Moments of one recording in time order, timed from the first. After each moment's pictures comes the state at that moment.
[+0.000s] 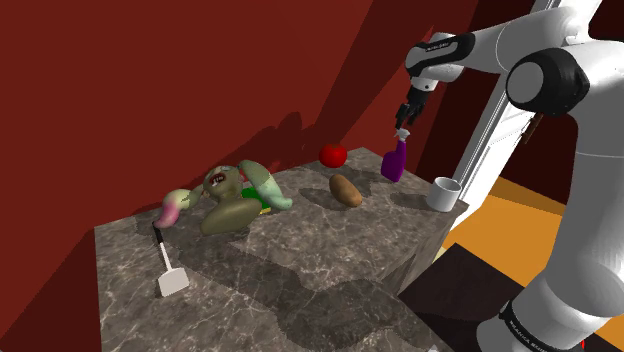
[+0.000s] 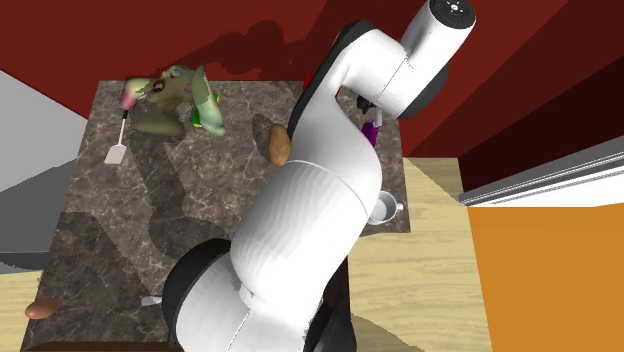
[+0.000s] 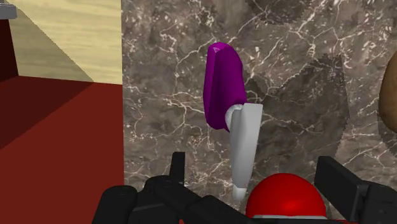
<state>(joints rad) -0.18 0.40 -0.40 -1.51 0.26 1.99 -0.66</state>
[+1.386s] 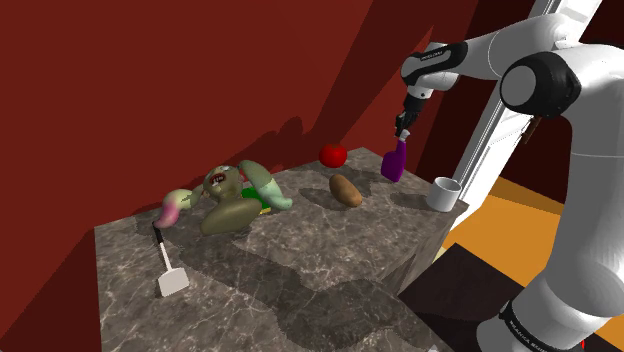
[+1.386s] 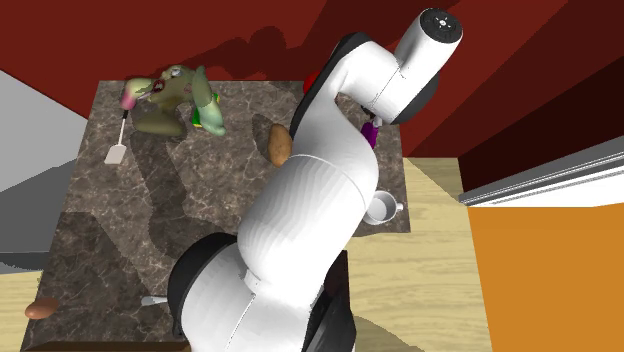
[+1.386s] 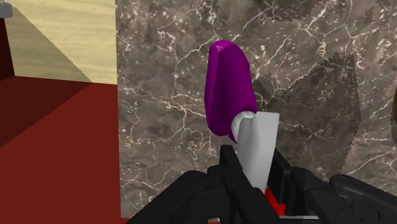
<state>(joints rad) -0.18 0.44 -0.39 -1.54 0.27 2.05 -0.67</state>
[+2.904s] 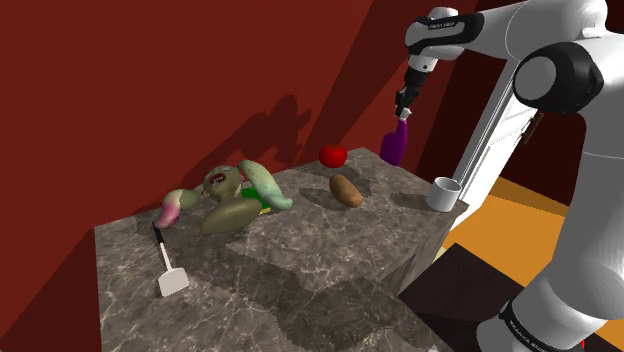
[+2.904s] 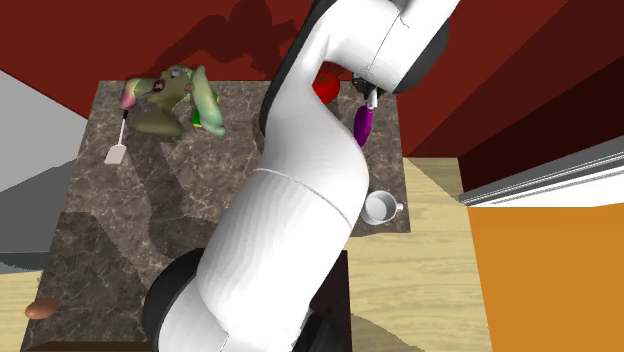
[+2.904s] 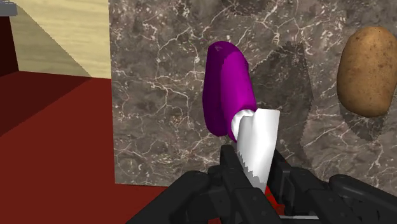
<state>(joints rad) -0.13 0.36 -0.39 -1.41 0.22 1.85 -0.58</state>
